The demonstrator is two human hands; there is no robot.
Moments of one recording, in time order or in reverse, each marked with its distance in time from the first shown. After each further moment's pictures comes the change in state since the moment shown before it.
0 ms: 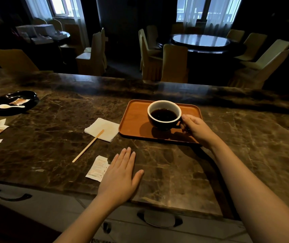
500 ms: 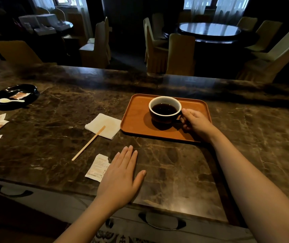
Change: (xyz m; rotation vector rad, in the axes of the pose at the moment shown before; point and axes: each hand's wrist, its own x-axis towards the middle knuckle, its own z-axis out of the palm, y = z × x) left_hand -0.003 0.004 -0.004 -0.048 0.014 -0.017; right_hand 0.041 0.025 -0.005 0.003 -0.063 0.109
